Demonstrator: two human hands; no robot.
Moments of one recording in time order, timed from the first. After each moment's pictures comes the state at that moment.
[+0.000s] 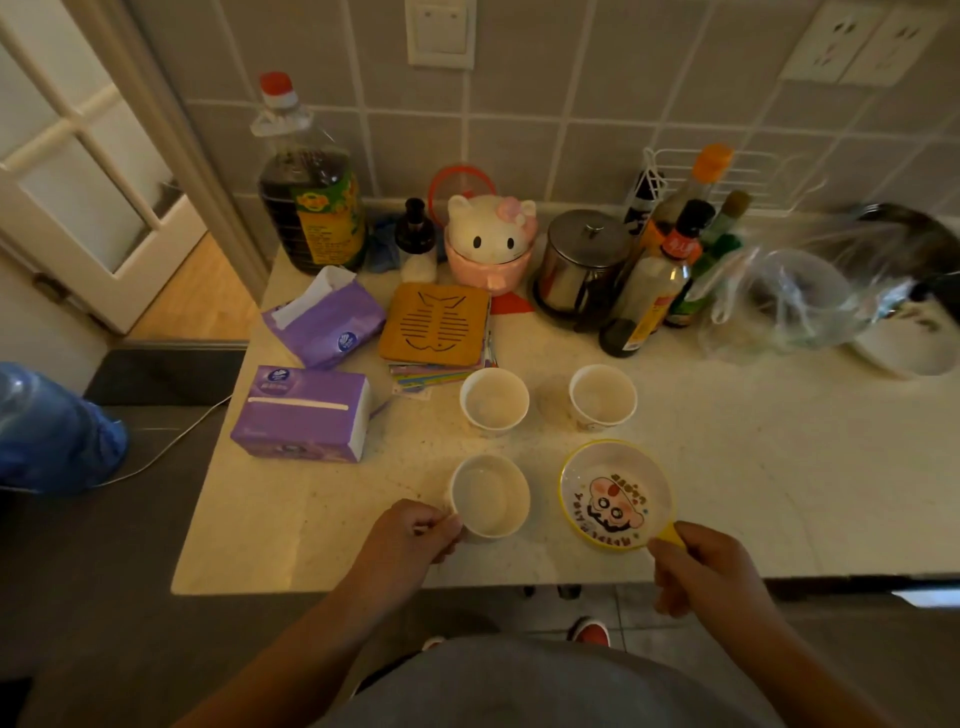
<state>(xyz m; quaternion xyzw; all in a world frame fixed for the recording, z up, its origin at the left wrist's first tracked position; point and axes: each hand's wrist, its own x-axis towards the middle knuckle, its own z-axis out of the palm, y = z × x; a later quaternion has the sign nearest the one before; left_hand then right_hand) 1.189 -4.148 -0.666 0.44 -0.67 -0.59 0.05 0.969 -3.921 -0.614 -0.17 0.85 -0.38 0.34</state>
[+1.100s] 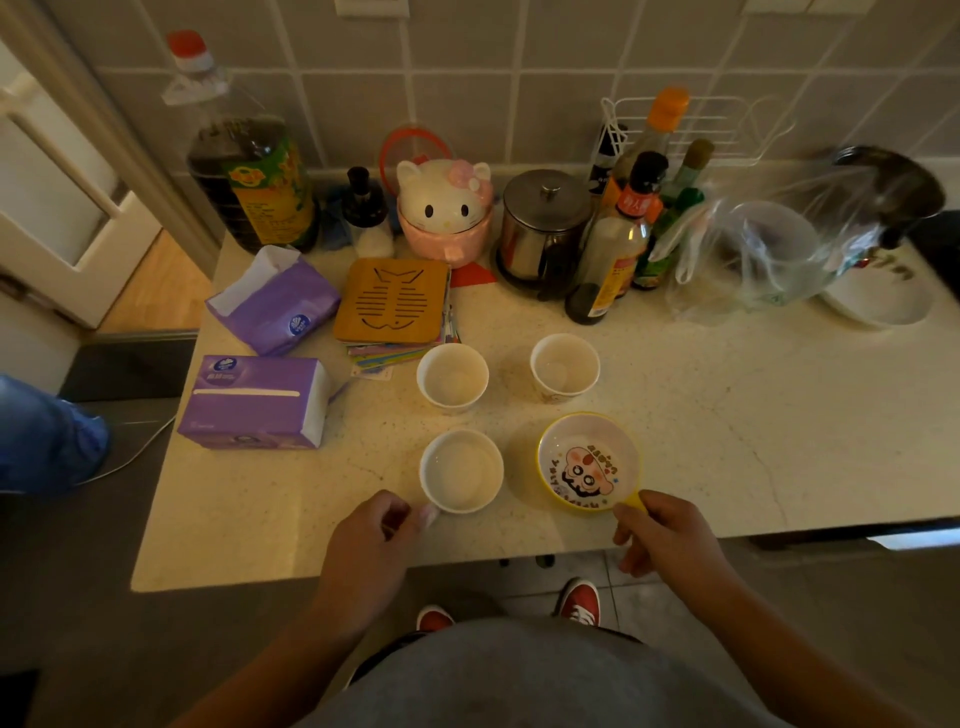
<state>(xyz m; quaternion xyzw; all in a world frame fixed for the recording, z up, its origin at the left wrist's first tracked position) 1.187 -4.117 -0.667 0.48 -0.75 -0.45 0.06 0.949 -3.912 -0.643 -0.14 0.82 -0.40 0.38</state>
